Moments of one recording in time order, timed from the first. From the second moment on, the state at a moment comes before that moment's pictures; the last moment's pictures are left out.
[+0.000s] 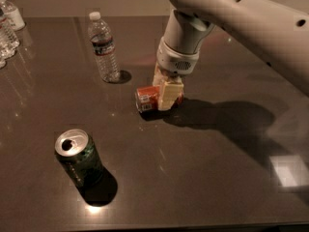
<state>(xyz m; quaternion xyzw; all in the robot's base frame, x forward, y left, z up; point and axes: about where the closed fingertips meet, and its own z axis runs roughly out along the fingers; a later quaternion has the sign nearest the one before) 0.543 -0.025 0.859 -0.77 0.63 0.07 0.11</state>
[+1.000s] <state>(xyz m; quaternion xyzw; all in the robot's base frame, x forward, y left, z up) 0.555 -0.050 0.966 -0.75 0.64 0.03 0.16</state>
